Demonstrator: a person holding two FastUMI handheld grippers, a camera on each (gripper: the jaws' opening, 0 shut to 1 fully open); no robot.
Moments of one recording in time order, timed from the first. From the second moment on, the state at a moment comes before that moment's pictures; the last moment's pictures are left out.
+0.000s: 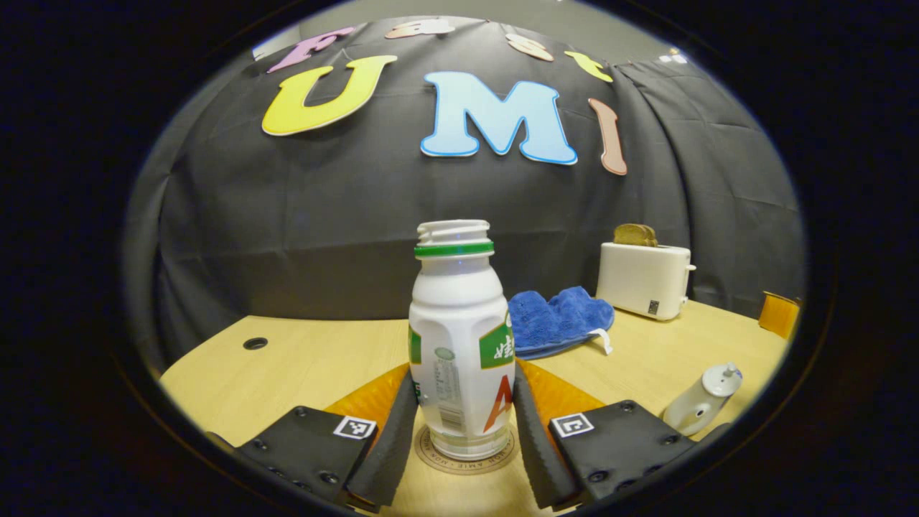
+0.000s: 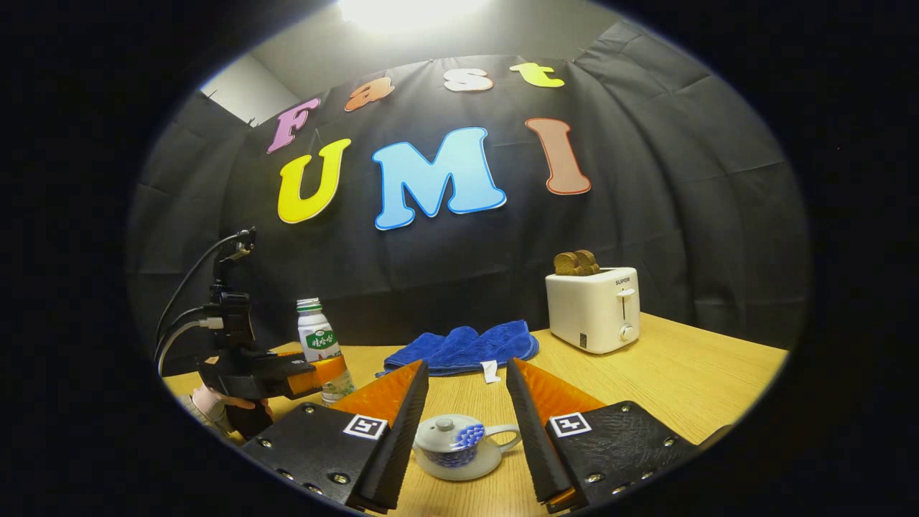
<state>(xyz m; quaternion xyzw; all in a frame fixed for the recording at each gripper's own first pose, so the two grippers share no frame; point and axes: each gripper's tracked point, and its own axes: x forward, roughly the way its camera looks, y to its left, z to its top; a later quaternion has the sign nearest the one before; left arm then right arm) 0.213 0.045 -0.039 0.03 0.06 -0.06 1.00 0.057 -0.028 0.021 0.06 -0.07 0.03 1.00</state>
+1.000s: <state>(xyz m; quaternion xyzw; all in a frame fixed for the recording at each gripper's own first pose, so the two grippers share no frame) 0.177 0.046 -0.009 0.03 0.03 -0.04 1.00 0.055 -0.026 0.025 0.07 -0.07 0.04 0.99</state>
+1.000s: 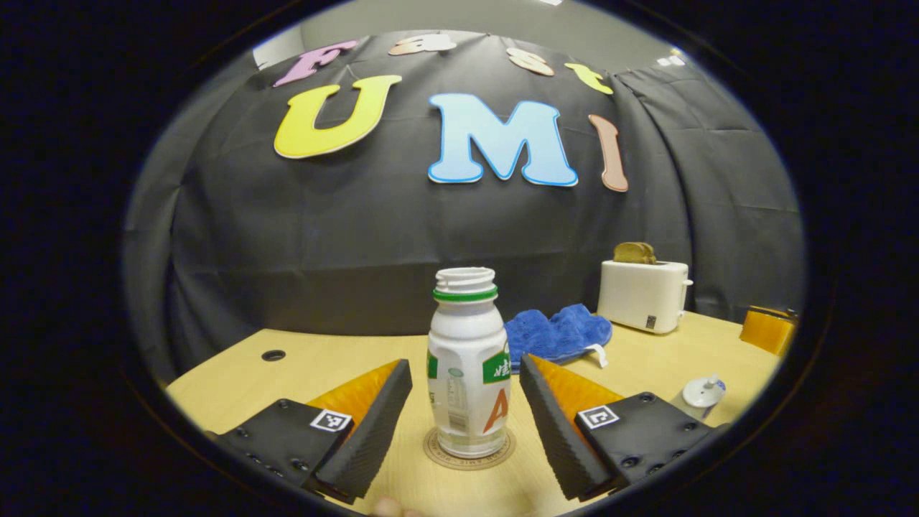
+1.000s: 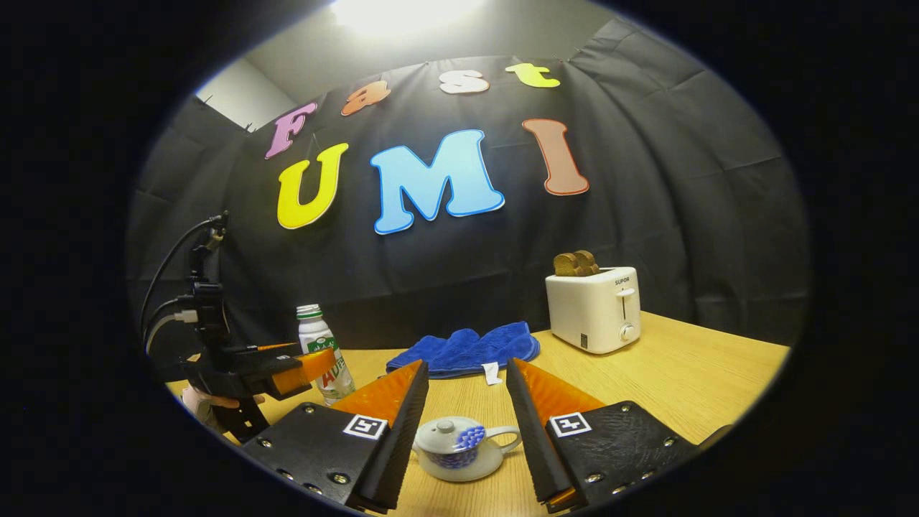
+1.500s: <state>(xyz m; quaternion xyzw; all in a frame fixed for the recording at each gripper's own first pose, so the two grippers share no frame) 0.075 0.034 0.006 0.03 0.00 -0.02 1.00 0.018 -0.014 0.014 0.05 -0.06 0.04 1.00</state>
